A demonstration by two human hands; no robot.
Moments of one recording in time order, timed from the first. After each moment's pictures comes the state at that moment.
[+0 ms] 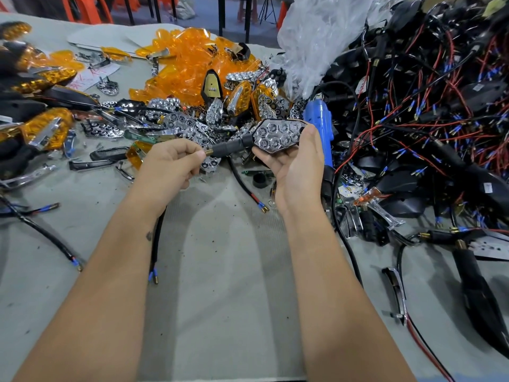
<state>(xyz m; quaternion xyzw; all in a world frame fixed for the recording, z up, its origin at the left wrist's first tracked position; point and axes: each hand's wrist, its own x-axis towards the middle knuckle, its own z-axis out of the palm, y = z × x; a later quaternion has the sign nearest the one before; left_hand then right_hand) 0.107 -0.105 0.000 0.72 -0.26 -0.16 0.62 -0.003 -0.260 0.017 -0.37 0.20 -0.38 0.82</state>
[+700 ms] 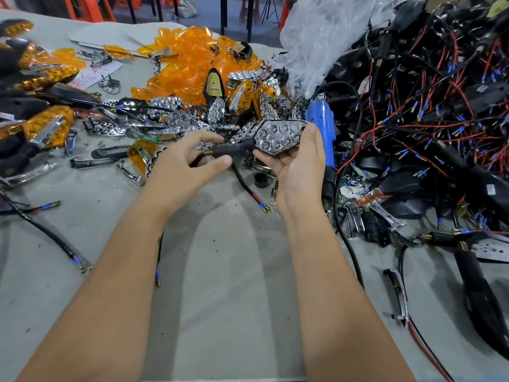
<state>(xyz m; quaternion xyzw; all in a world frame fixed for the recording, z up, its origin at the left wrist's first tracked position) 0.087 -0.108 0.004 0.76 -0.33 -0.10 0.54 -0.004 -0.258 0.017 -0.39 0.20 -0.39 0.81</state>
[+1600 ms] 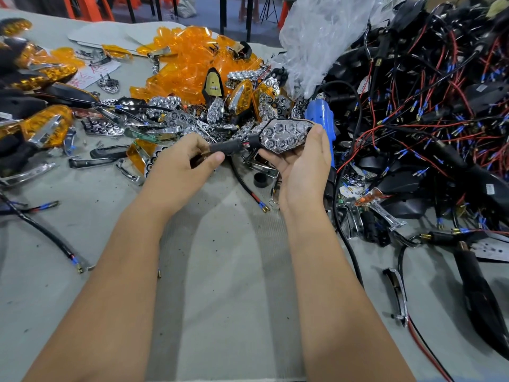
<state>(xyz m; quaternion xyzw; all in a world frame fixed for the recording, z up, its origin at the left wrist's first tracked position) 0.095 -0.114 -0.002 0.82 -0.34 -0.03 0.47 -0.004 -0.261 0.017 -0.39 0.21 -0.43 0.79</state>
